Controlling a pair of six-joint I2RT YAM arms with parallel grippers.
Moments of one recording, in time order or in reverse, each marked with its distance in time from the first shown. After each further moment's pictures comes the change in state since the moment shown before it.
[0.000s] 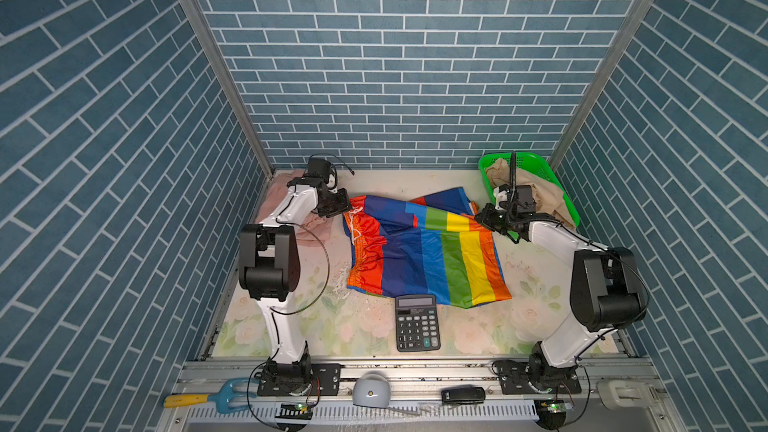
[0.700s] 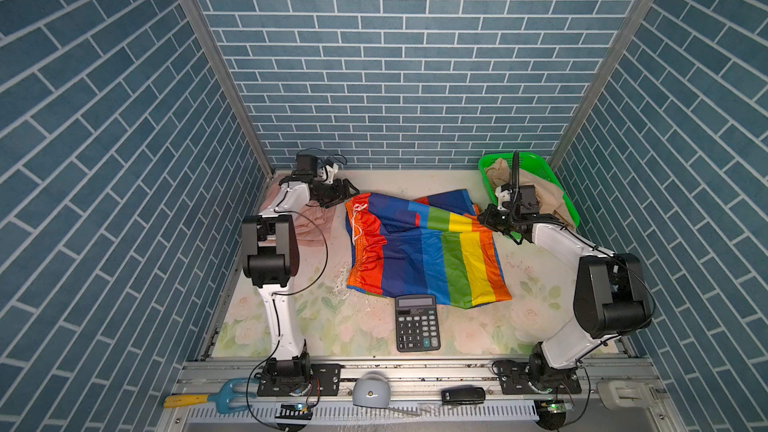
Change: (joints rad) left arm 0.082 0.154 0.119 0.115 0.327 0.136; right arm -0.008 -0.044 -0.013 -0.024 0.007 -0.044
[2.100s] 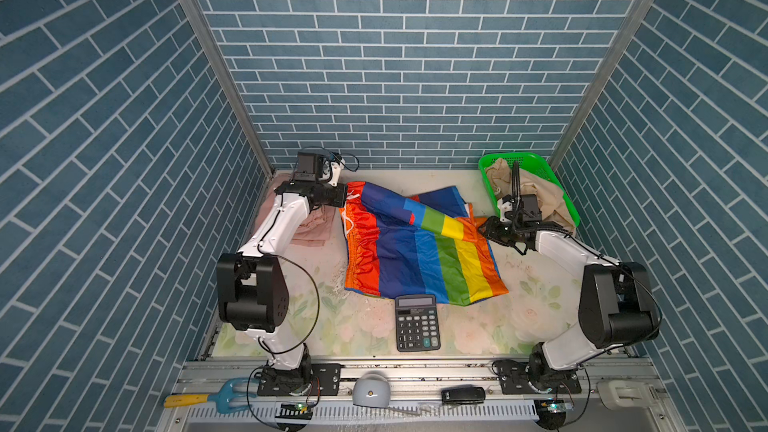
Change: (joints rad) left arm -0.114 -0.425 -0.270 0.022 -0.403 0.278; right arm -0.010 -0.070 -0.079 -0.101 0.026 -0.058
